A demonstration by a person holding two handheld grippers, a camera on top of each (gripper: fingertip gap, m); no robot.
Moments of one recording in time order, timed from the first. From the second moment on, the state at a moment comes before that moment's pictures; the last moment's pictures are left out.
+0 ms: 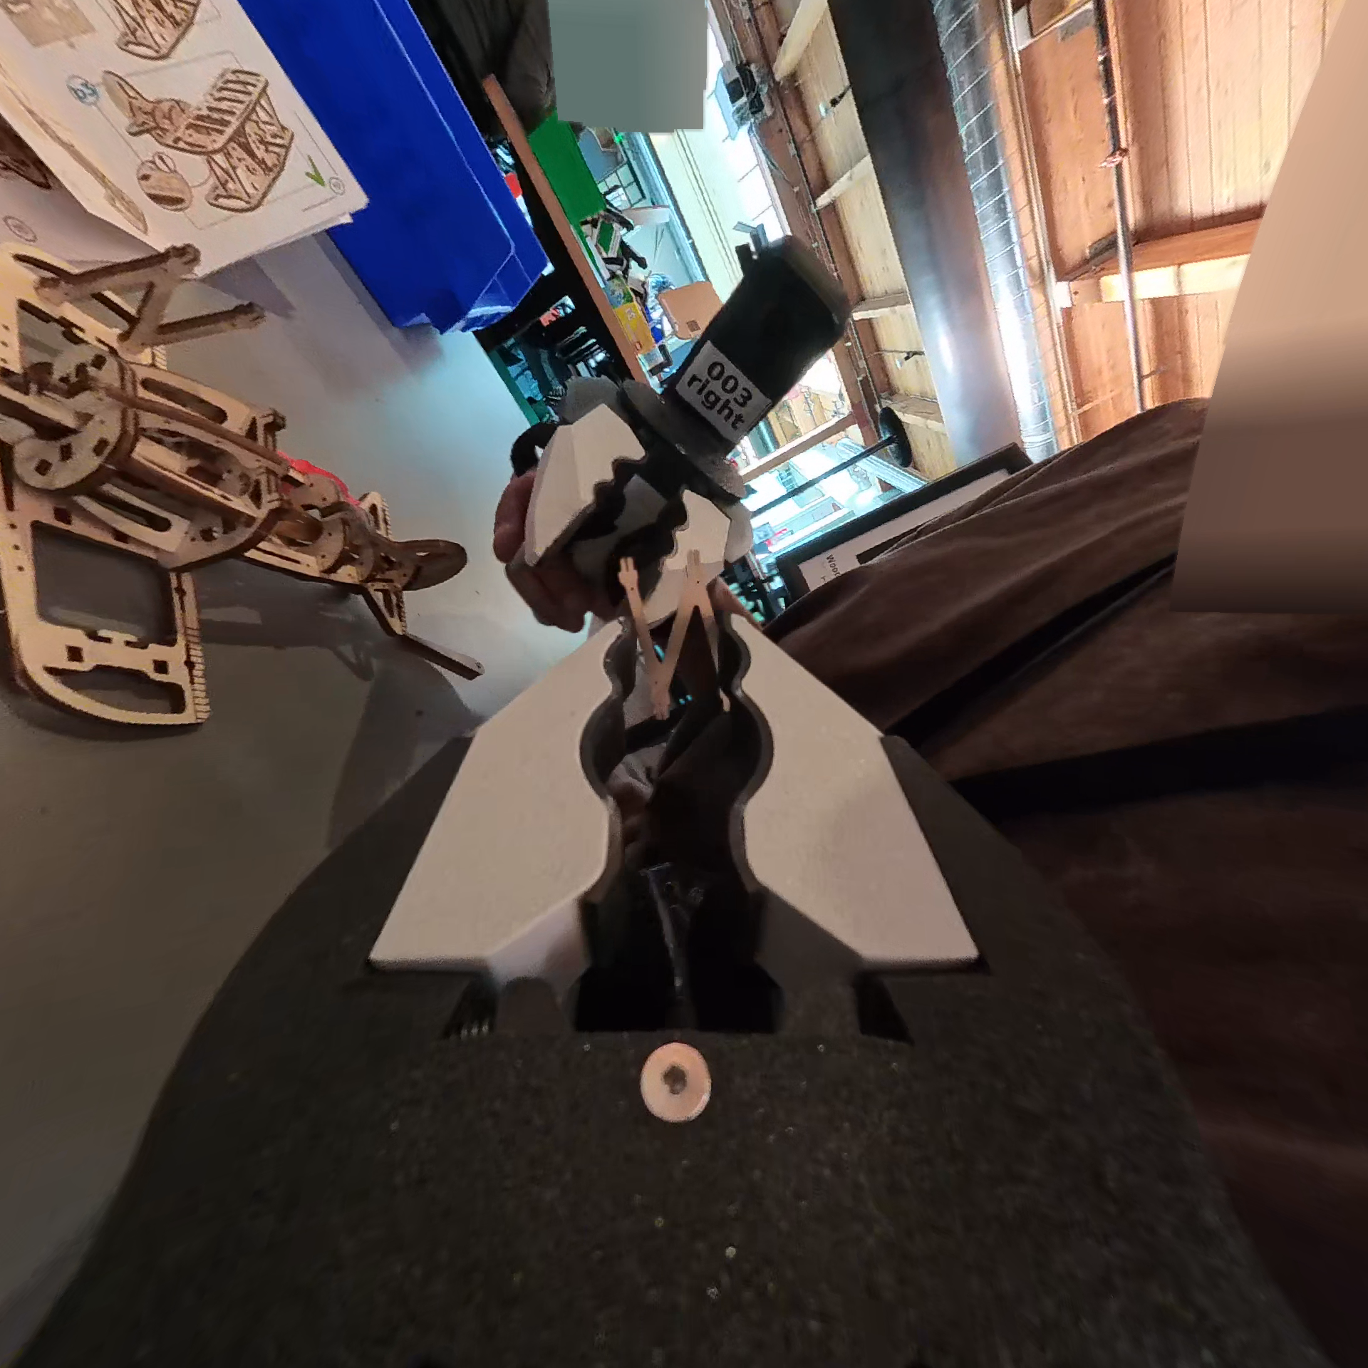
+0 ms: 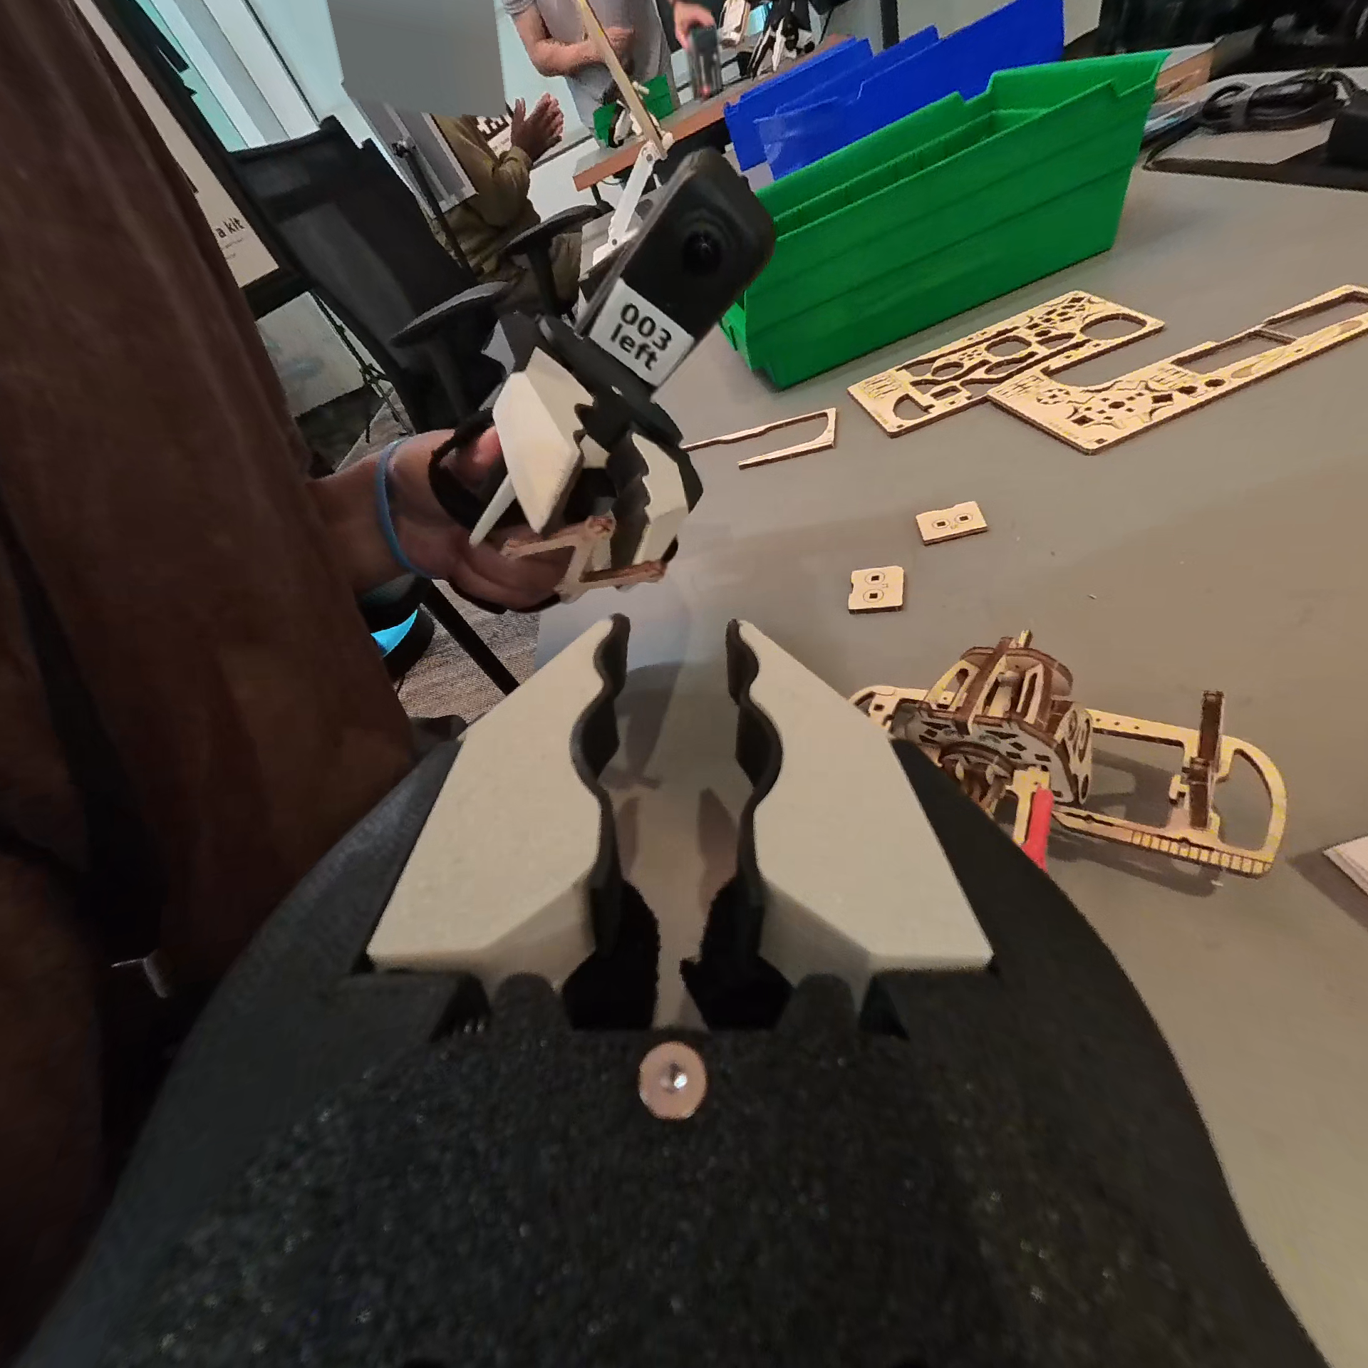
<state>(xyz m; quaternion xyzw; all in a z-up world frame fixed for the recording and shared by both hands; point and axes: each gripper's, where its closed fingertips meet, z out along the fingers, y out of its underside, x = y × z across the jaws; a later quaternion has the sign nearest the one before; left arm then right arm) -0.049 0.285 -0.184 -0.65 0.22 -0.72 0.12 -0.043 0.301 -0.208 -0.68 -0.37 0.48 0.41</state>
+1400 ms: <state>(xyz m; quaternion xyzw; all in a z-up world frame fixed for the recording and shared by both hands) -0.046 0.283 -0.195 -0.66 0.22 -0.71 0.10 -0.050 0.291 -0.207 -0.68 -0.38 0.50 0.39</state>
